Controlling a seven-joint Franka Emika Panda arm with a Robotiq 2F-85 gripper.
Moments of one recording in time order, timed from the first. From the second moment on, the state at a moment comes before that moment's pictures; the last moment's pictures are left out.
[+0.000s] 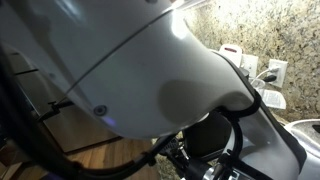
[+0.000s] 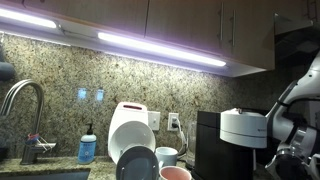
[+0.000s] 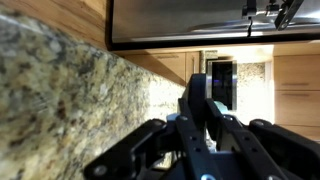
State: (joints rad) arm -0.46 0.82 -0.19 -1.88 1.07 1.54 -1.16
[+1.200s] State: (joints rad) arm -0.46 0.84 -0.19 -1.83 1.05 1.49 -1.08
